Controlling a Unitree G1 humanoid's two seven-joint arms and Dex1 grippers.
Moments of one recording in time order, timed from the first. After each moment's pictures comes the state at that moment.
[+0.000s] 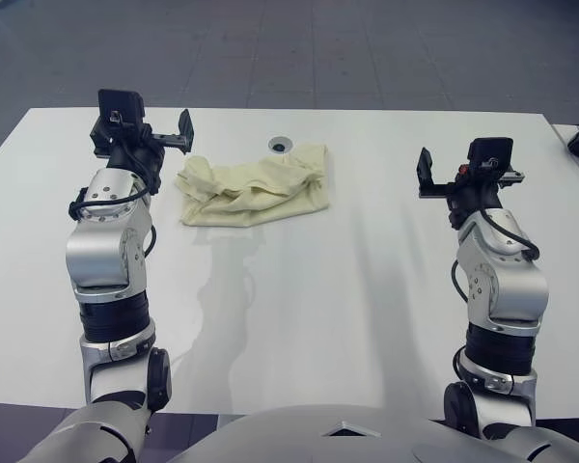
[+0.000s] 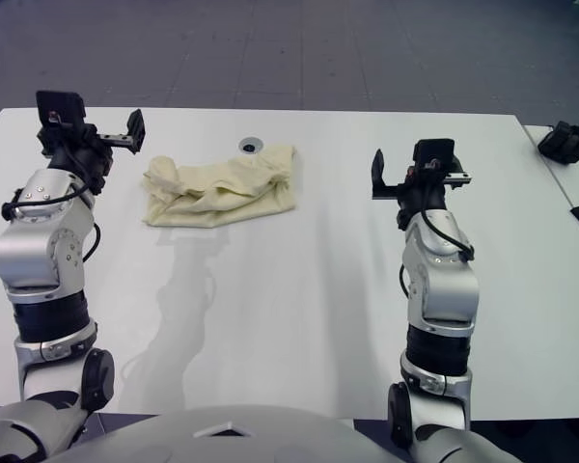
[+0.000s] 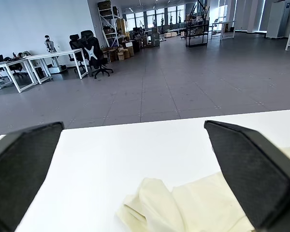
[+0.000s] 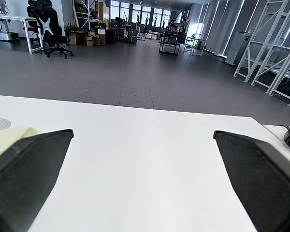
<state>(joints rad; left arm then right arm) -0.43 0.33 0.21 -0.29 -0.12 0.72 -0.07 -0.27 -0.21 -0.19 -0.37 0.07 0.71 0.01</state>
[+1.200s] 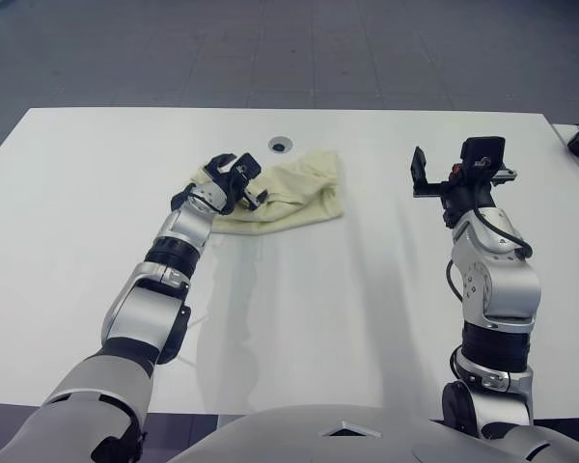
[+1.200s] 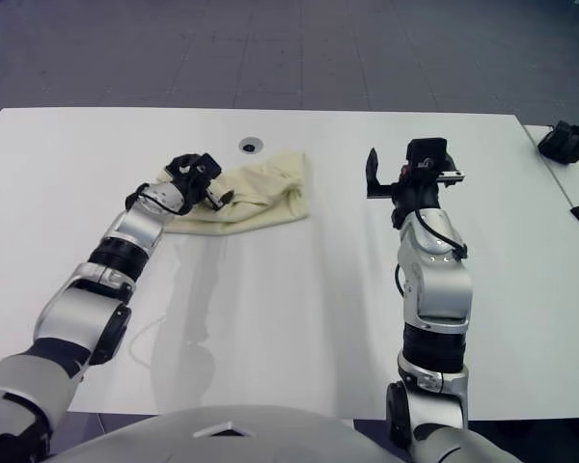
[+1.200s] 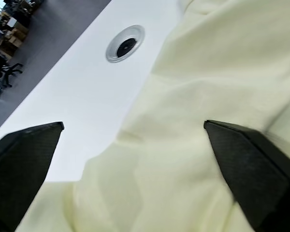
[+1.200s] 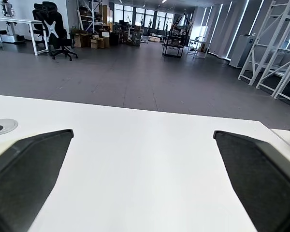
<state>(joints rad) -0.71 0.30 -0.25 0.74 0.19 0.11 -0.44 -0.25 -0.22 -0.14 -0.36 0.07 0.67 0.06</state>
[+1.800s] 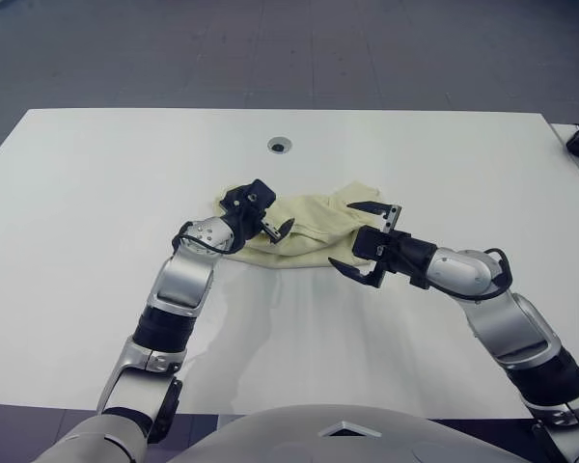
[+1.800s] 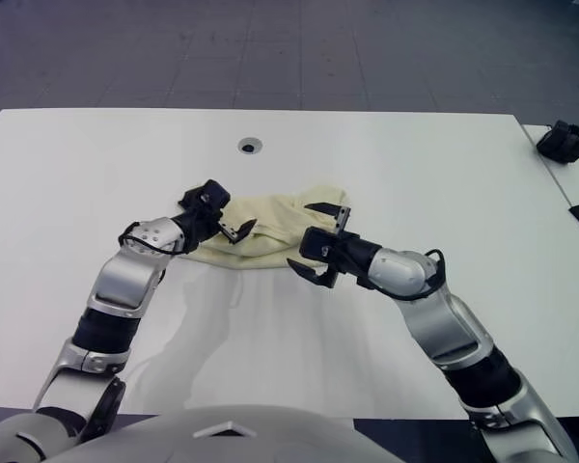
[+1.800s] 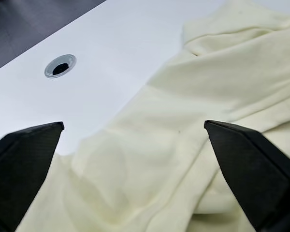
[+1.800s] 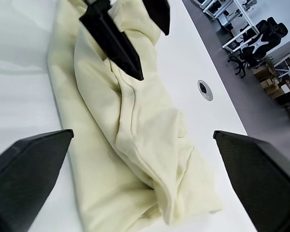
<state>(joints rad) -0.35 0.29 -0.20 -0.13 0.08 0.65 -0.50 -0.19 -0.70 0.38 -0.44 -0.17 0.33 0.66</state>
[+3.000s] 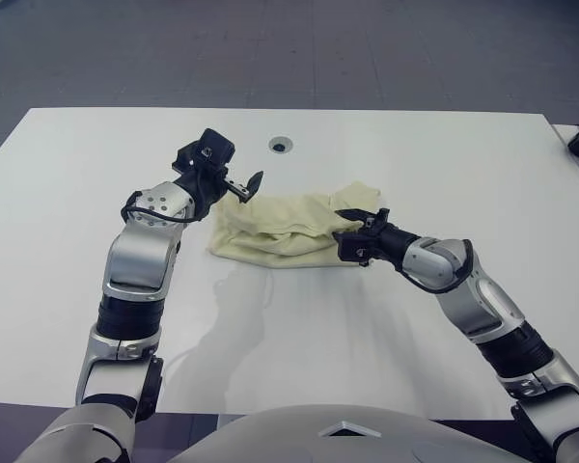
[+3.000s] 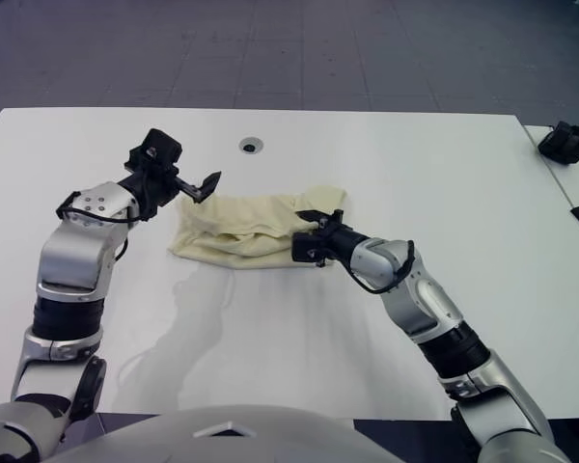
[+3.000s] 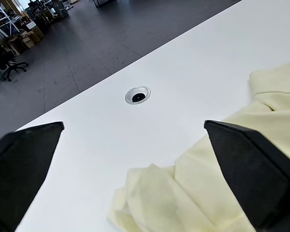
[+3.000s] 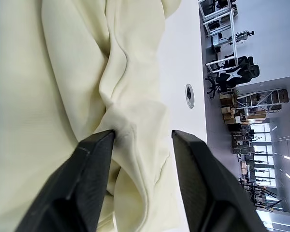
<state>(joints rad) -0.43 0.40 -0.07 -0.25 0.00 0.76 -0.45 -0.25 -0.62 0.43 -0.19 -0.52 0.04 0.60</state>
